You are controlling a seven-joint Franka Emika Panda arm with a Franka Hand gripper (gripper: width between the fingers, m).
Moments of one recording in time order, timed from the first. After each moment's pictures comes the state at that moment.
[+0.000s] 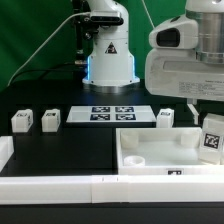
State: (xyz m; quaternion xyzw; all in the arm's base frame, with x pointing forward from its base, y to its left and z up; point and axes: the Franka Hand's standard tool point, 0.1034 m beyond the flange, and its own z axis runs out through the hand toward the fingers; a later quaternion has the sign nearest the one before) arm 0.611 0.126 0.083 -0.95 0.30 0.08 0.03
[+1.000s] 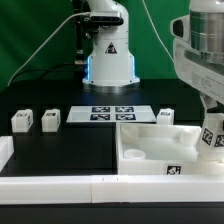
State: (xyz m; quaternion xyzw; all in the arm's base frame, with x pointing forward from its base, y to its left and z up) arm 0.611 0.133 0.083 -0.81 0.58 0.09 0.01
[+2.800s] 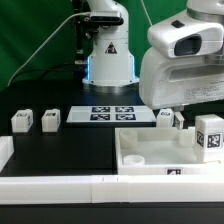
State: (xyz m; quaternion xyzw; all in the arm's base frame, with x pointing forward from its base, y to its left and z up) arm 0.605 0.114 0.083 -0.99 -0.10 0.10 0.03
